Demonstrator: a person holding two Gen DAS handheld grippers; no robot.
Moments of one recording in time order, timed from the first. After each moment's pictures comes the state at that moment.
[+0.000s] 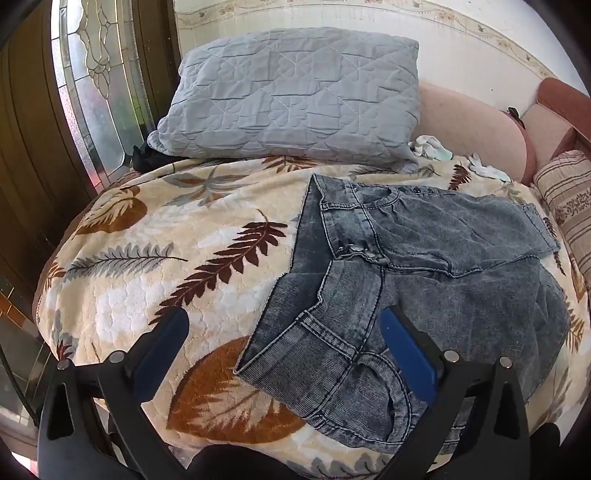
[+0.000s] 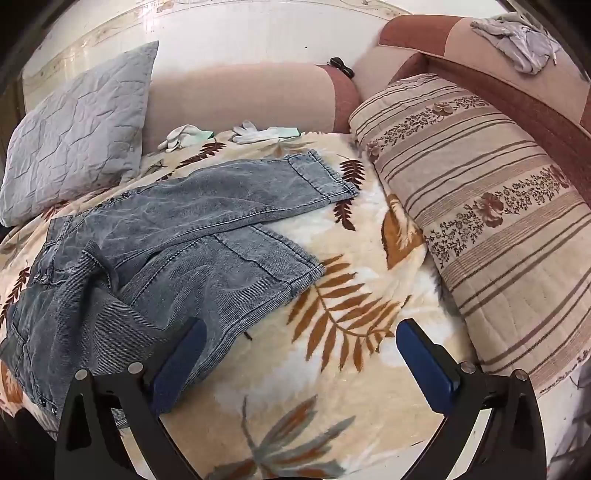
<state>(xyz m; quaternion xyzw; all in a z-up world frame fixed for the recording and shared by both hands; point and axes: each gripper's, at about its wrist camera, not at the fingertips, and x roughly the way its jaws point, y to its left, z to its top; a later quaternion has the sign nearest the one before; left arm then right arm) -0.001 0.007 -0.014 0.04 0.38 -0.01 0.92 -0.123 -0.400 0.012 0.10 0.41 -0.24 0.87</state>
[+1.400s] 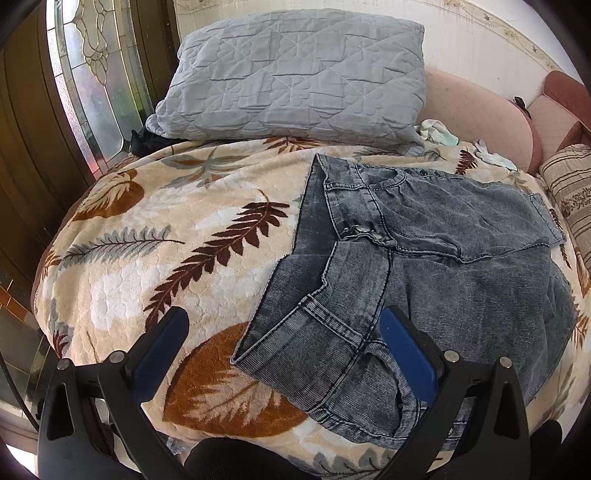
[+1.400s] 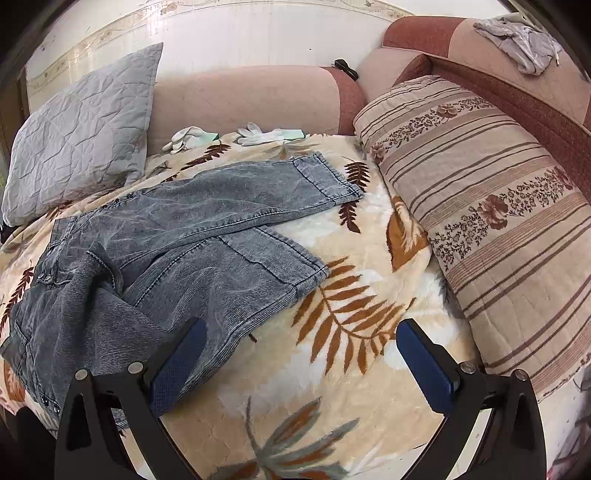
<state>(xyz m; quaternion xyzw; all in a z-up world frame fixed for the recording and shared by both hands) 0.006 0.007 -0.027 0.04 0.41 -0.01 0.91 -0.123 -0.400 0.011 0.10 0.41 -0.23 0.88</state>
